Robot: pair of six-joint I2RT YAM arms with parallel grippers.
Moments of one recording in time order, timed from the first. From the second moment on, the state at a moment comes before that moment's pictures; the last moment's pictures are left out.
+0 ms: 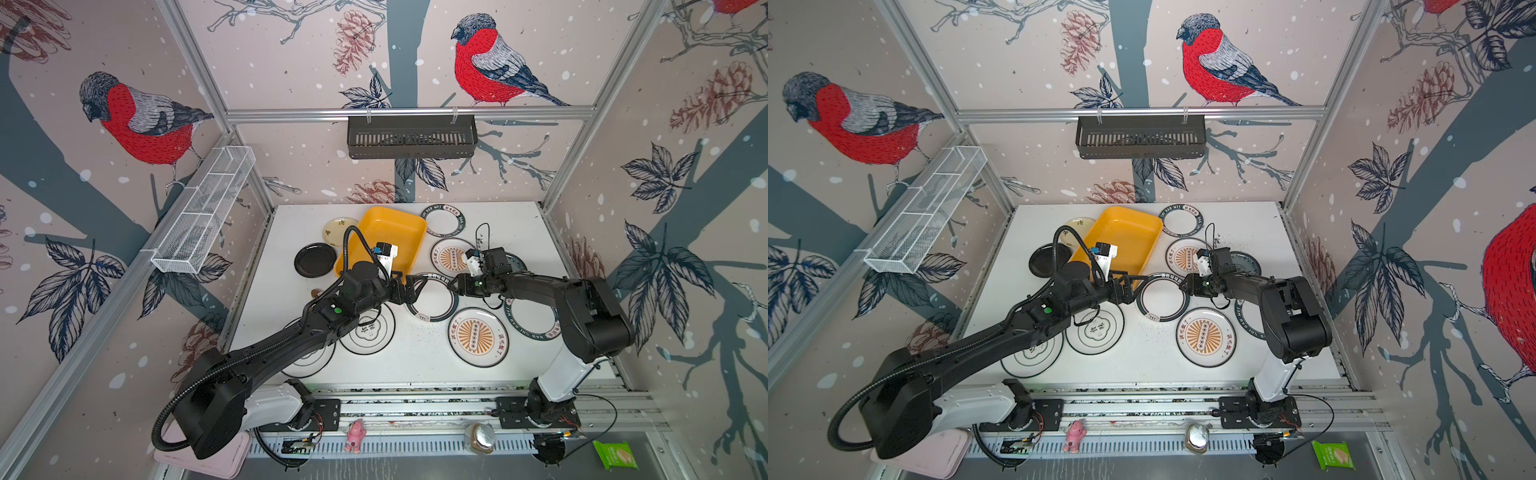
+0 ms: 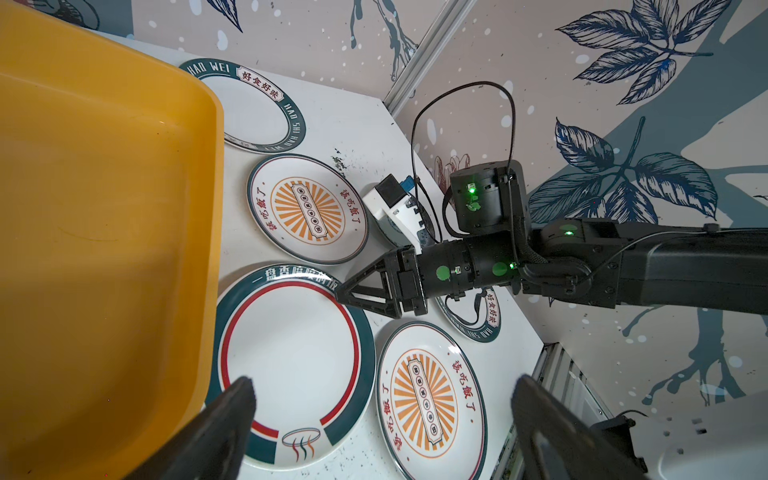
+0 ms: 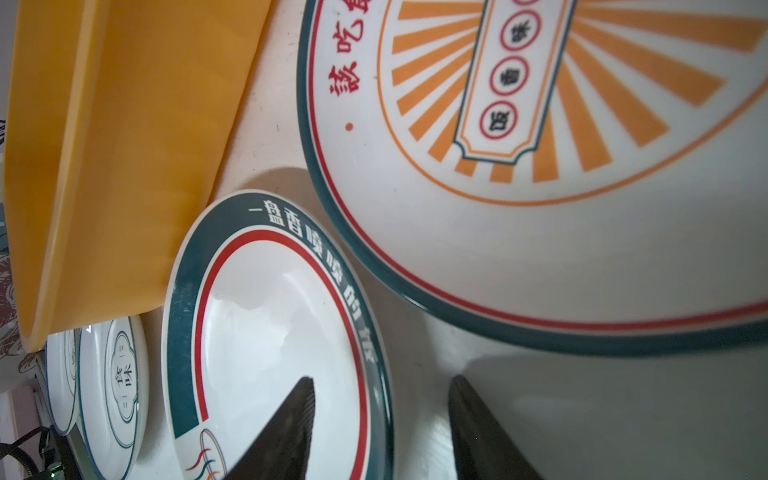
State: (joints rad) left arm -0.73 1.22 0.73 0.17 0.20 -0.57; right arm 0.27 1.74 0.83 -0.08 -0.52 0.28
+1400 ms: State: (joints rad) left arm -0.59 1.31 0.91 0.07 0.31 -0.58; right arm 0.24 1.30 0.87 -0.20 -0.41 0.44
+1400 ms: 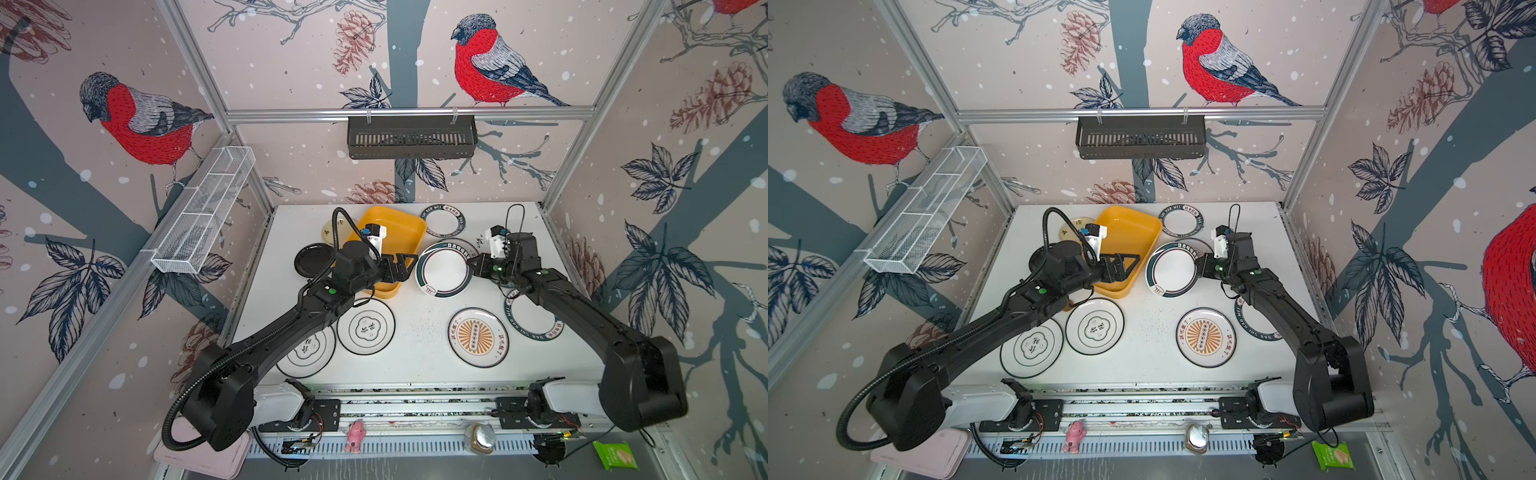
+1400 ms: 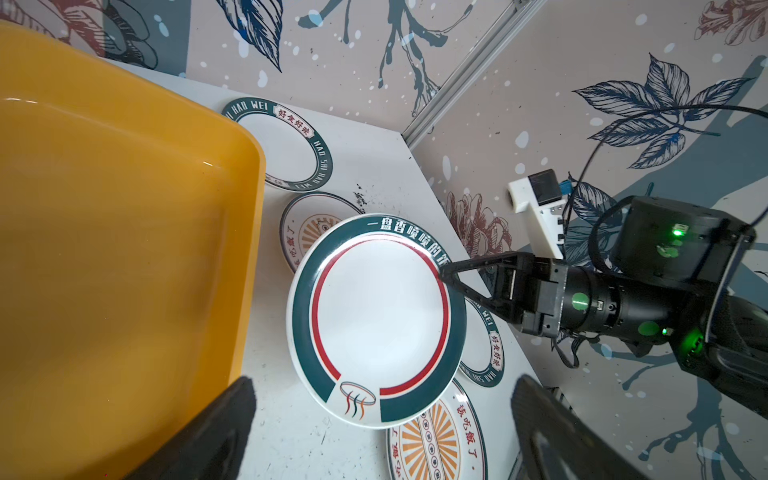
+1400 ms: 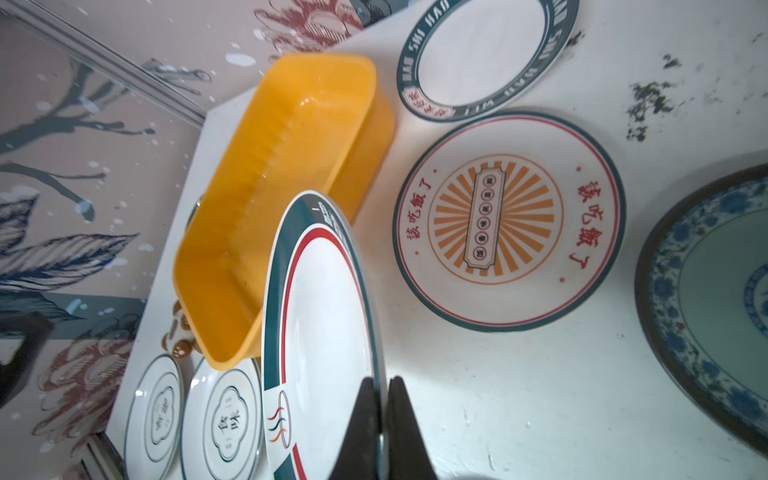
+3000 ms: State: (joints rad) left arm -0.28 1.59 1.07 0.22 0.59 -0.97; right arm 0.19 1.16 0.76 0.21 -0.58 0.68
